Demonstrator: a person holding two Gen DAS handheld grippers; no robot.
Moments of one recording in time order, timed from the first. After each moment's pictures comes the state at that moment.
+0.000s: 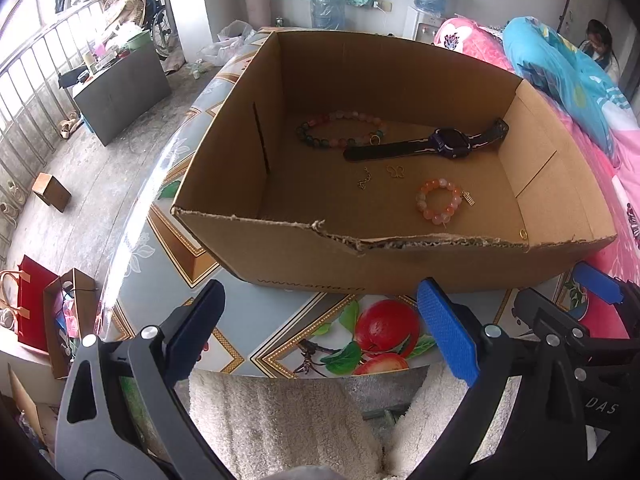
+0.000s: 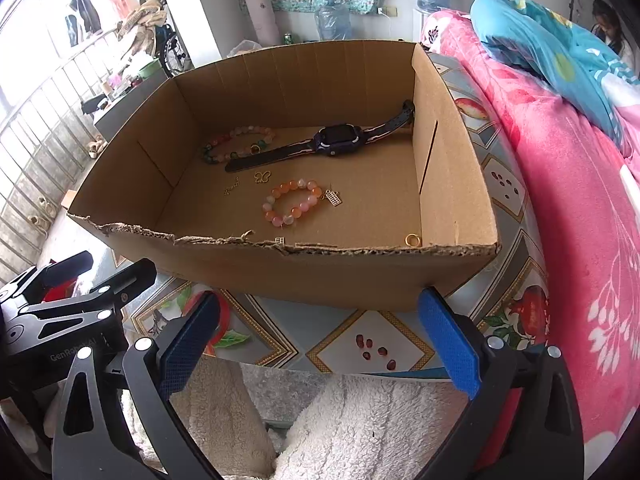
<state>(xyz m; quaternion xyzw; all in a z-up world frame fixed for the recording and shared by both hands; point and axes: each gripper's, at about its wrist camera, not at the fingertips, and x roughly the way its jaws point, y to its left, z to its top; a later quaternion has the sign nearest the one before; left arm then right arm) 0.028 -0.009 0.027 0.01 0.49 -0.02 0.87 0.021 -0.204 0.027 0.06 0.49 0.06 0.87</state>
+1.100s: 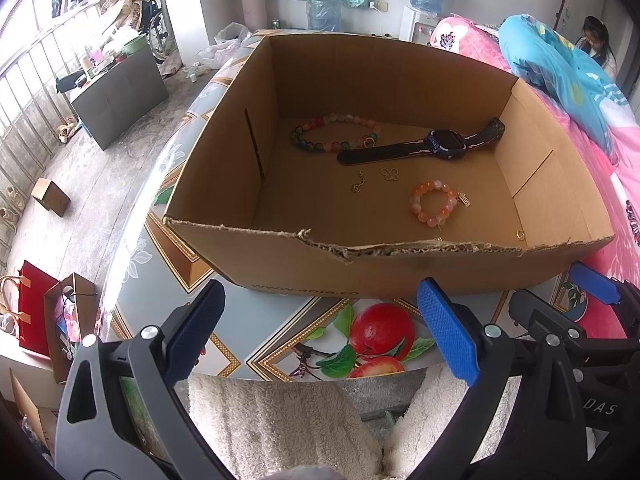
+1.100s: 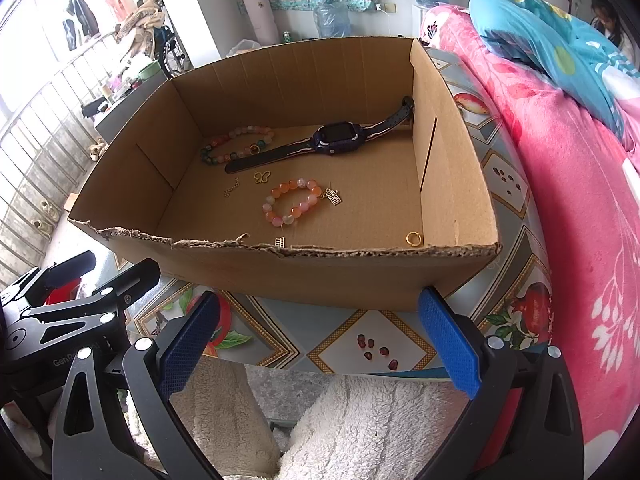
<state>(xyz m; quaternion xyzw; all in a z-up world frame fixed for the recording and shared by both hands) 0.029 -0.015 0.031 0.01 0.49 -0.02 0.87 0.022 -0.204 0.024 0.07 0.50 0.06 0.86</state>
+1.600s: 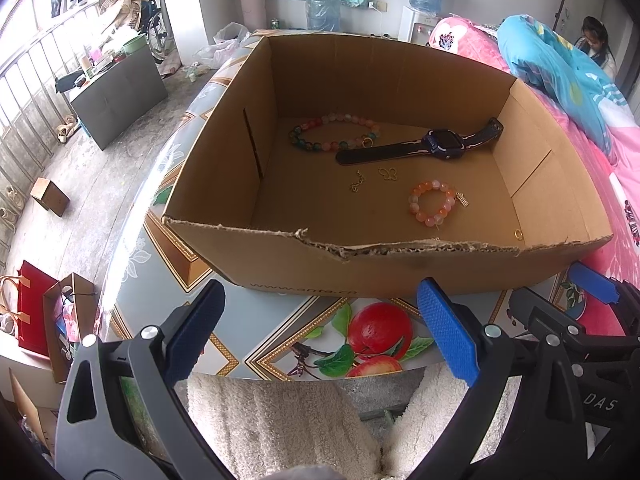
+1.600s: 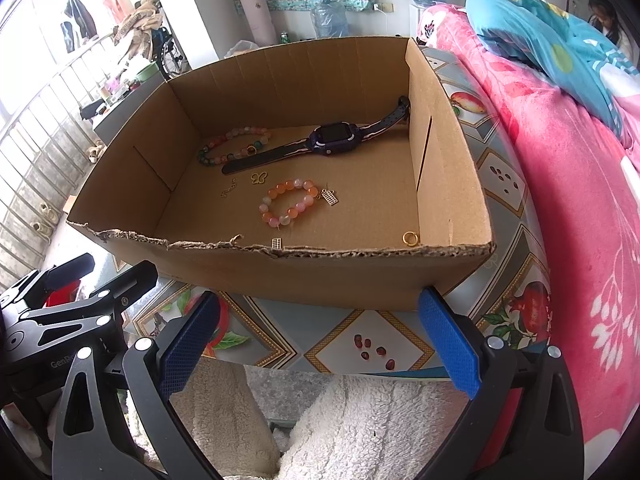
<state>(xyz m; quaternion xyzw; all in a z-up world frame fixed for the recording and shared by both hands) 0.029 -0.015 0.030 0.01 0.49 -0.02 0.87 0.022 -0.206 0.024 0.07 0.50 0.06 0.86</state>
